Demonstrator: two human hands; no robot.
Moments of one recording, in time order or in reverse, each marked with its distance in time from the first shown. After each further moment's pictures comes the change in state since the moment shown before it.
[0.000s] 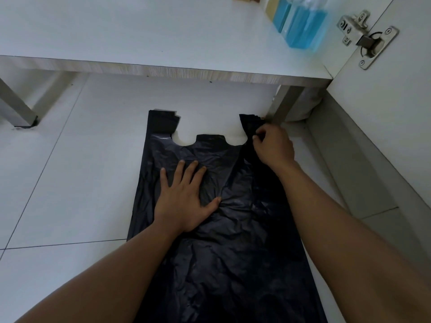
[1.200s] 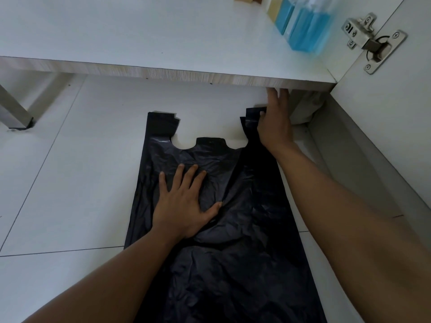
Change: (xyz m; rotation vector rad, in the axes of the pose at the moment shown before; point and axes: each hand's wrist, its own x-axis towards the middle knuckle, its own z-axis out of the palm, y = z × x) left_hand 0.000 0.001 -0.001 -0.024 0.006 -0.006; right_hand 0.036 -0.036 -0.022 0.153 0.174 -0.151
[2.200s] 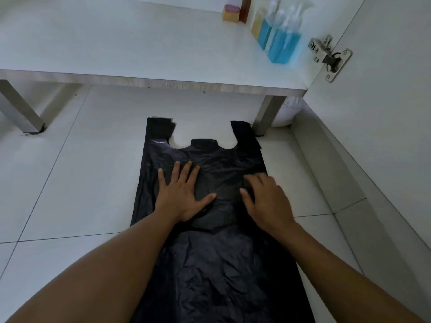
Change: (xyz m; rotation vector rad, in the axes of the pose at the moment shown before) left_hand 0.004 0.002 -0.006 0.039 -0.185 -0.042; right_hand -0.189 0.014 -0.044 -0.314 -0.343 -0.063
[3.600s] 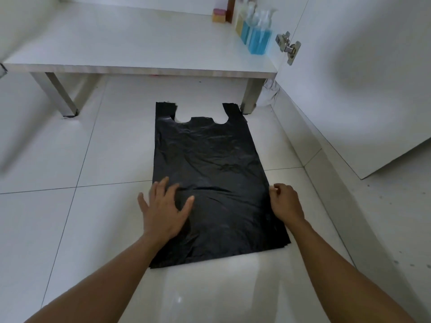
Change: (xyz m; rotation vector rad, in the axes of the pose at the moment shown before) left_hand -0.216 0.003 -0.011 -0.274 0.181 -0.216; right_hand -0.160 0.019 -0.033 0.305 -0.078 0.564
